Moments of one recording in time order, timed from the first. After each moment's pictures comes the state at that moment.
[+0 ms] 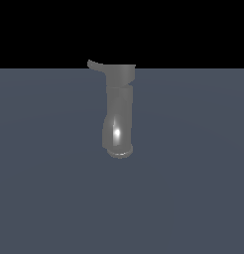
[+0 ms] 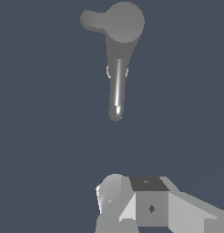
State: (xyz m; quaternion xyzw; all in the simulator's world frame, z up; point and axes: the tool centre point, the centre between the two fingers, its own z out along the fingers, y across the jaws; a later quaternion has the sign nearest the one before) arm -0.249 0.005 0.476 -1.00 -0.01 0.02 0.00
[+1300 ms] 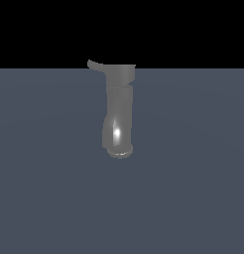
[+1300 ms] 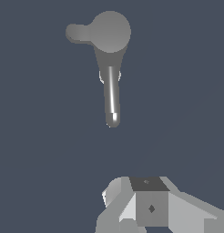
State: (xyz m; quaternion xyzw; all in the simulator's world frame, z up) arm -0.227 0.003 0.474 -1.00 0.05 0.02 -0.01
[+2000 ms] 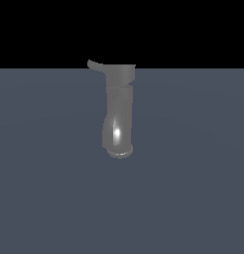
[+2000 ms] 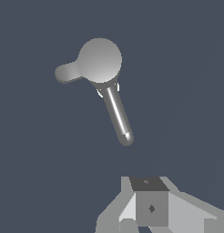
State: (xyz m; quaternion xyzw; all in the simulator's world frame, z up) arm -0.166 0.014 0.456 -0.98 0.19 0.02 0.02
